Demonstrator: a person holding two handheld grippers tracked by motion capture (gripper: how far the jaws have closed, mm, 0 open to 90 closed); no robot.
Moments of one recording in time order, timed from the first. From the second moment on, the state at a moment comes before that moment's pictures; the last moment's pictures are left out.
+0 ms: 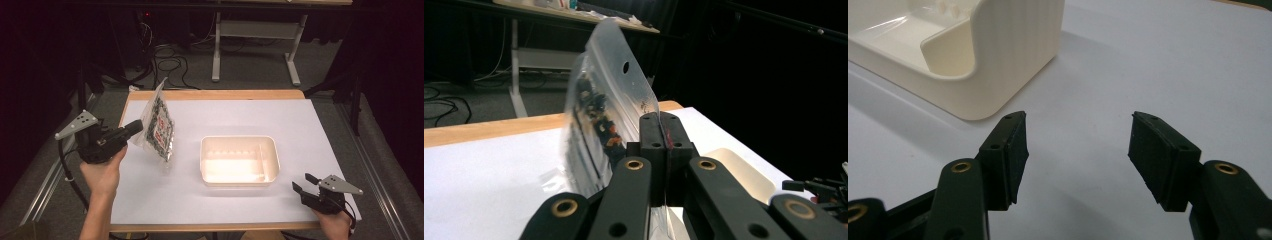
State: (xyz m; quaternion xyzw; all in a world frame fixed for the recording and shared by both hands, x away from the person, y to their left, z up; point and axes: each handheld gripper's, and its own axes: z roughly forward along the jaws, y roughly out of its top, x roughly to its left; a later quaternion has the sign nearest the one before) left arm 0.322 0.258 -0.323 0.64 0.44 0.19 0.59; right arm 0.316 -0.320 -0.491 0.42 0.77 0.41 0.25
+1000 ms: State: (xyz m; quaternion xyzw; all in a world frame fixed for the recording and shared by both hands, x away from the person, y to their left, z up) left arm 0.298 0.220 -0.265 0.69 0.35 0.19 0.60; right arm 0.319 -0.322 -0.493 0.42 0.77 0.40 0.25
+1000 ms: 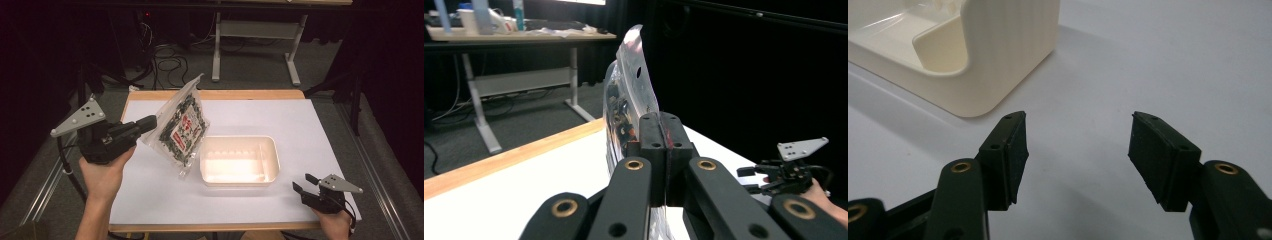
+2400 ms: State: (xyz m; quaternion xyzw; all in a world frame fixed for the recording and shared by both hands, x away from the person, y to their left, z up) left arm 0.338 0.120 -0.258 0.75 0.26 0.17 0.58; right arm 0.319 -0.322 -0.492 0.42 0.78 0.40 0.24
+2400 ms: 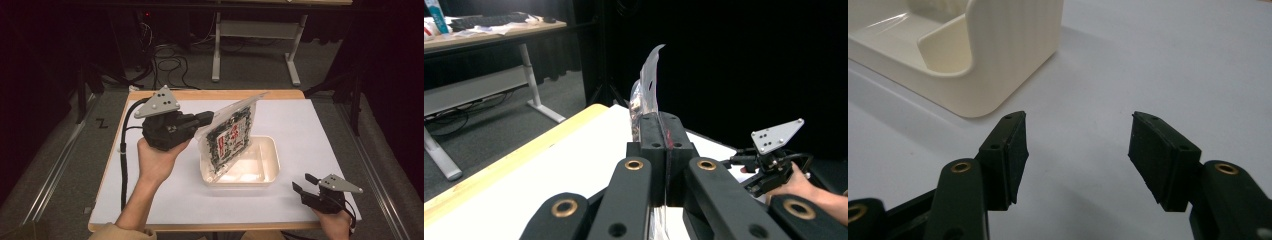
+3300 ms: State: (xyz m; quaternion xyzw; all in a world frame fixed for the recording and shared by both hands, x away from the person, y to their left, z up) left arm 0.387 0.086 -0.278 0.79 0.24 0.20 0.54; right arm 0.318 -0.319 -0.492 0.41 0.78 0.40 0.24
